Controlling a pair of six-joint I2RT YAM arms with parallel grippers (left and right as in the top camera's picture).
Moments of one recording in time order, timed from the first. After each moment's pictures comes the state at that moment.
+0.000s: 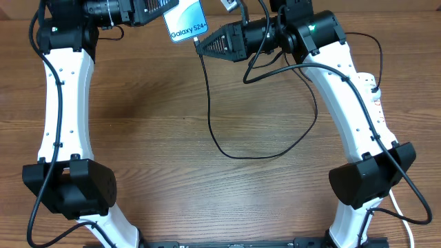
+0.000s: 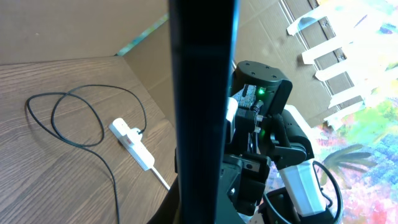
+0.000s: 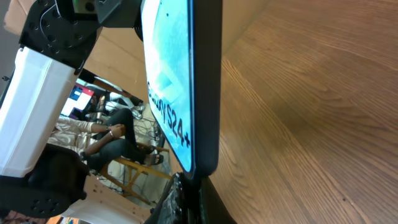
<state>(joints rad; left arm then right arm) 0.08 1.92 2.00 -0.37 1.46 -0.66 0.37 2.00 2.16 -0.89 -1.12 0.16</state>
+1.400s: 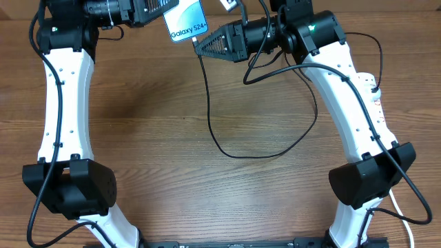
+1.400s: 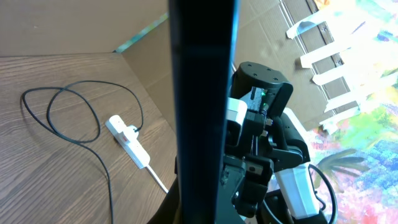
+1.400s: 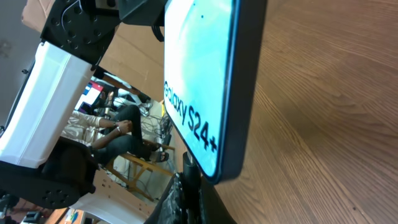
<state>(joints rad) 0.08 1.92 2.00 -0.37 1.46 -0.70 0.38 2.00 2.16 -0.87 -1.16 0.15</state>
